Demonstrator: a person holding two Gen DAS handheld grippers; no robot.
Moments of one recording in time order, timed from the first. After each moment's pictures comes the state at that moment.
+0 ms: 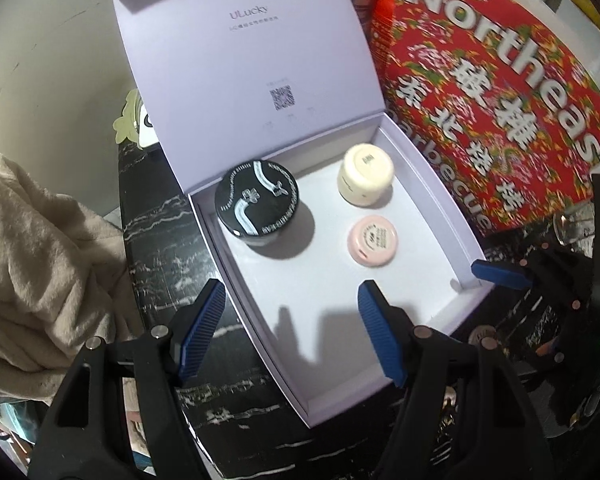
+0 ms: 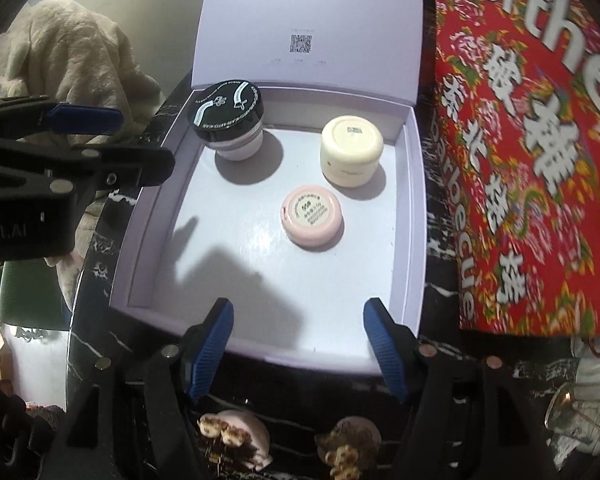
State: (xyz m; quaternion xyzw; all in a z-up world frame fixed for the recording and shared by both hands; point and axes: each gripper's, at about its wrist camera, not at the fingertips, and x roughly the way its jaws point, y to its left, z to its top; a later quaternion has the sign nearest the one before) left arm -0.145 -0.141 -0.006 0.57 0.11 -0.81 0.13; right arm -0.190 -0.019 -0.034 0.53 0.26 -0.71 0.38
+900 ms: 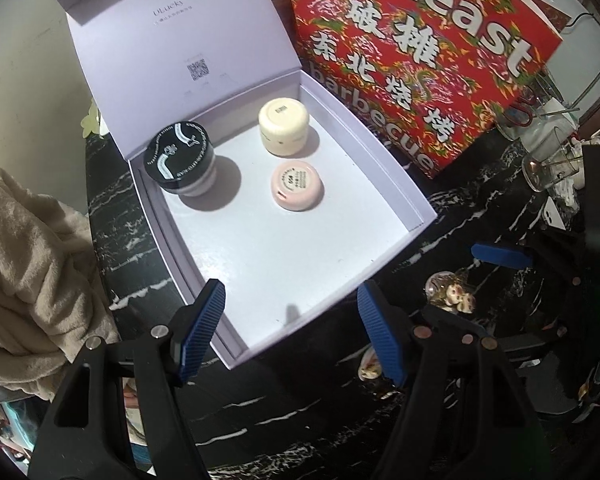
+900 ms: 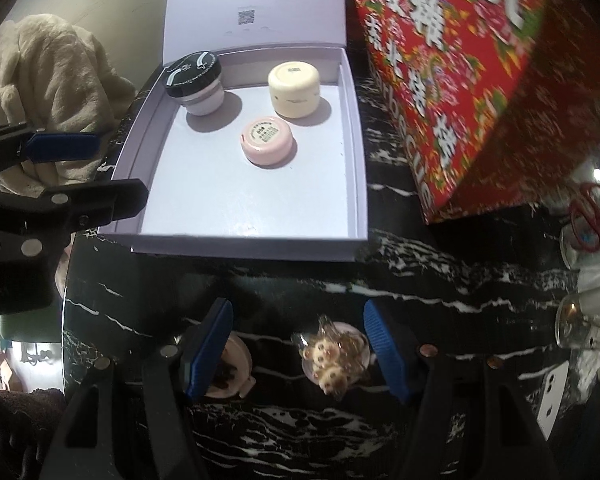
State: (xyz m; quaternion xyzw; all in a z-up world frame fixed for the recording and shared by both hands) left arm -0.120 -0.062 -0.006 0.58 0.08 -0.80 0.08; right arm -0.163 0.068 -0.042 0.56 0.22 -0.72 0.33
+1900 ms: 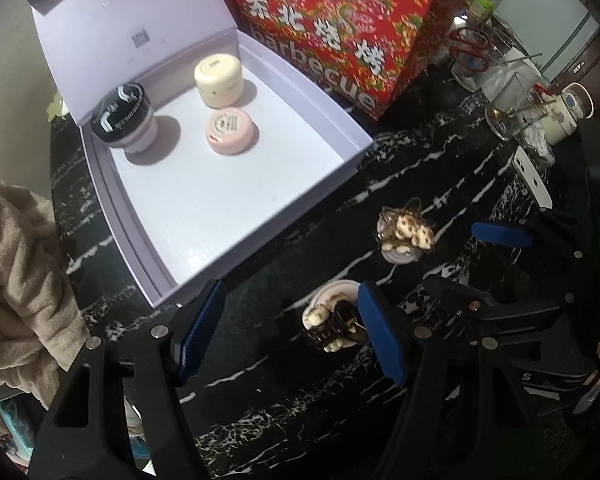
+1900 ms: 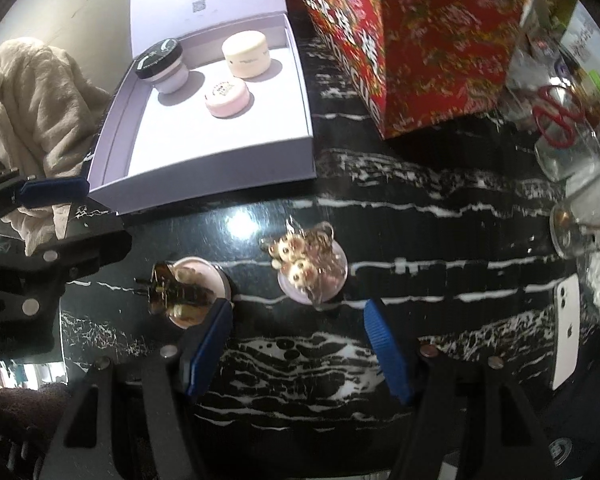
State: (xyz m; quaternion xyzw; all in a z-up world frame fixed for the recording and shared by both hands) left arm -0.088 -0.007 -0.025 0.60 0.08 -0.79 0.03; right arm -0.134 0.128 -0.055 0.60 0.18 -0.73 0.28
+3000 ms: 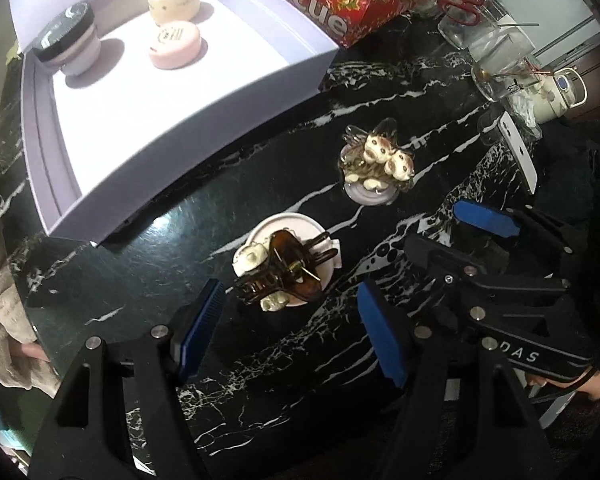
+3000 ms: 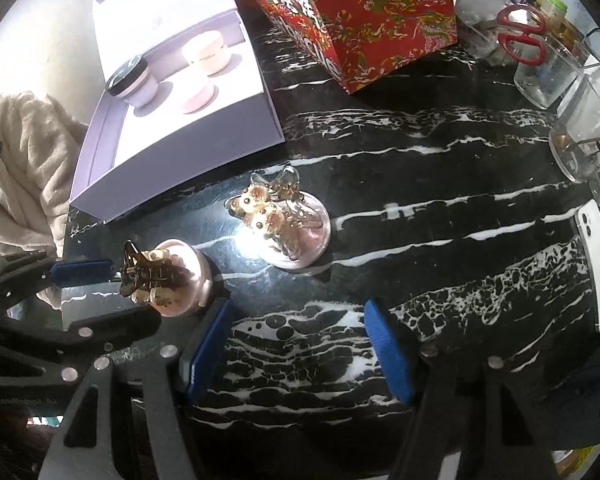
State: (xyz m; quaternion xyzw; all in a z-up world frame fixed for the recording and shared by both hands) left arm -0.073 0.024 -0.079 0.65 0.14 -0.75 -0.01; right arm -0.125 0.163 -0.082 0.60 0.09 -0.75 0.26
